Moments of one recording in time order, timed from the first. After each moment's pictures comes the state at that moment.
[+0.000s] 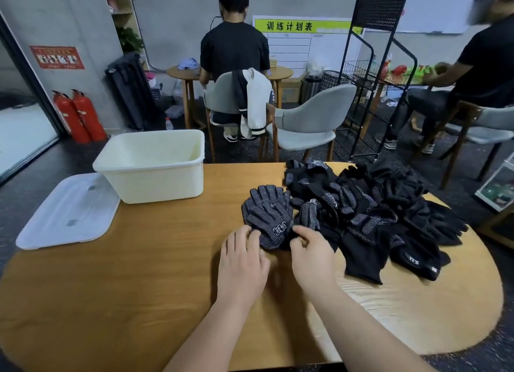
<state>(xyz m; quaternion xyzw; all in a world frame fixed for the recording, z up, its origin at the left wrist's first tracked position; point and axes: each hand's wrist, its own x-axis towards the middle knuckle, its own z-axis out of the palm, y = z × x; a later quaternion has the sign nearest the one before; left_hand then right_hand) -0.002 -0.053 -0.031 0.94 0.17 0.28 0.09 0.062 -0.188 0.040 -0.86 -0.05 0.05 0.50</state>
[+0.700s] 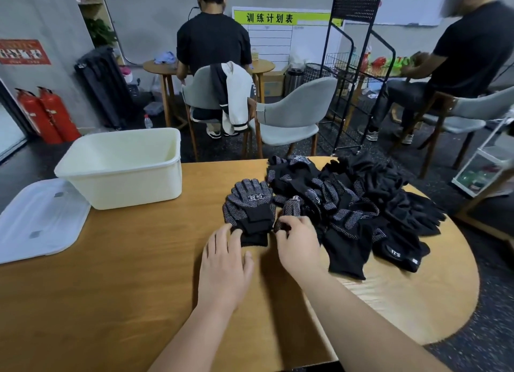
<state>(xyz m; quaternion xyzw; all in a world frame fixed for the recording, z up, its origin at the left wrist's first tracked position) 0.005 -0.052 -0.033 0.95 0.18 0.25 0.09 0.112 -0.191 0.015 -0.93 -0.11 0.00 0.36</state>
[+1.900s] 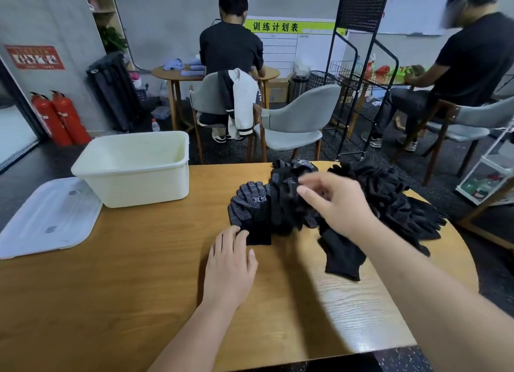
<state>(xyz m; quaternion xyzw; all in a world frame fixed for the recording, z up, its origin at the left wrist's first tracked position) -0.003 -0.054 -0.029 0.95 0.17 0.25 0.11 0.143 -0.252 0.131 -0.83 -0.32 -0.07 0.46</state>
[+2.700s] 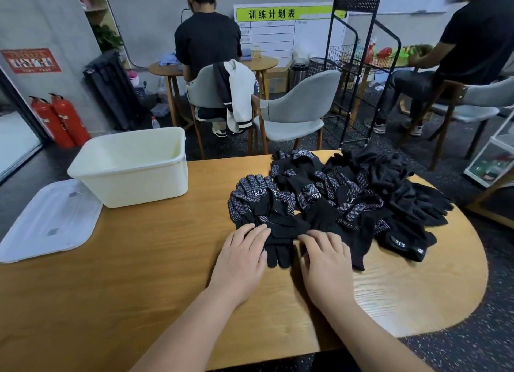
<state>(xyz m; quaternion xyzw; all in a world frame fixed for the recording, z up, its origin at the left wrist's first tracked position) 0.010 -0.052 -0.030 0.98 0.02 0.17 0.09 0.078 -0.258 -0.034 -0.93 -0.23 -0.22 0.17</state>
